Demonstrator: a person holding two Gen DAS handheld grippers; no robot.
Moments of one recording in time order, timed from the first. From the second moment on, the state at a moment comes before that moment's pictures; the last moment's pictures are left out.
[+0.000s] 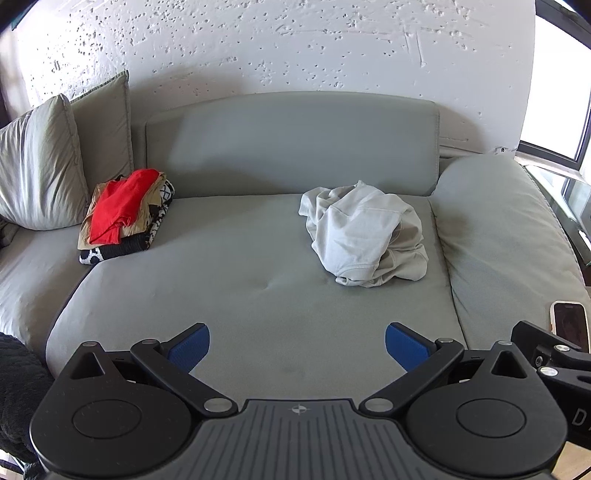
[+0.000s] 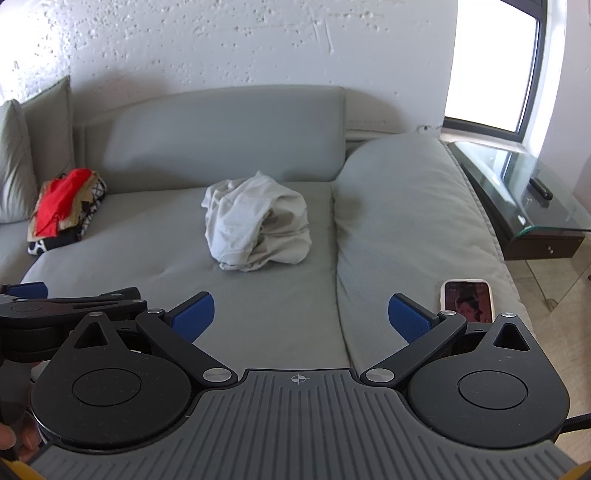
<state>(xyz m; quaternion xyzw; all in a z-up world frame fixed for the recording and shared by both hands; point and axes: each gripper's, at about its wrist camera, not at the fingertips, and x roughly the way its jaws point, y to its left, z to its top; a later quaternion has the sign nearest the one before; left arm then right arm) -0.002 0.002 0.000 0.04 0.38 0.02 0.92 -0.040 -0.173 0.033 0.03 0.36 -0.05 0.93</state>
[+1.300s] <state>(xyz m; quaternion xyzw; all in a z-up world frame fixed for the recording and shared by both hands) 0.056 0.059 -0.065 -0.02 0.38 0.05 0.92 0.048 -0.181 -0.027 0.07 0.34 -0.01 0.94</state>
